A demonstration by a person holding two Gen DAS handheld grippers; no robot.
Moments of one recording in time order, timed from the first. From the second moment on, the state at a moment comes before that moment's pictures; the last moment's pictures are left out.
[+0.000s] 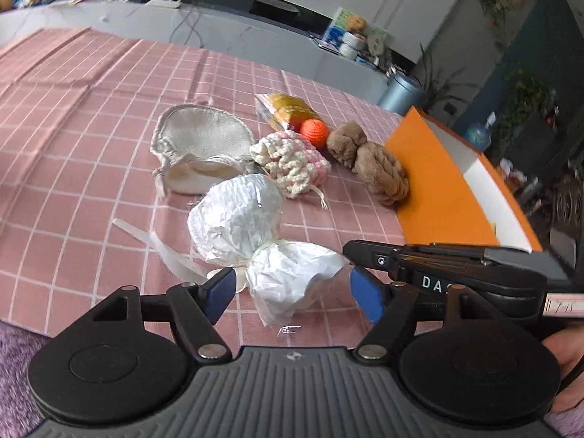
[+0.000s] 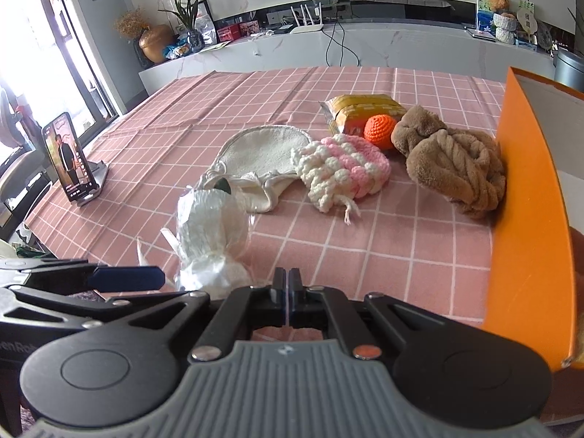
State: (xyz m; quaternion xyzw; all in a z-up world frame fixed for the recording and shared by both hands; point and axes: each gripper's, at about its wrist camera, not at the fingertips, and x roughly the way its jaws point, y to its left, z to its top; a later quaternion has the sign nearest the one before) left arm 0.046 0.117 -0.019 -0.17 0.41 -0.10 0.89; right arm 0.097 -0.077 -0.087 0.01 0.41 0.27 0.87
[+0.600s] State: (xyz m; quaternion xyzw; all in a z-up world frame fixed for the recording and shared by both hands) left arm 0.096 0.144 -0.031 -0.29 0.45 0.01 0.84; right arm 0.119 -0.040 -0.083 0.00 0.41 0.32 0.85
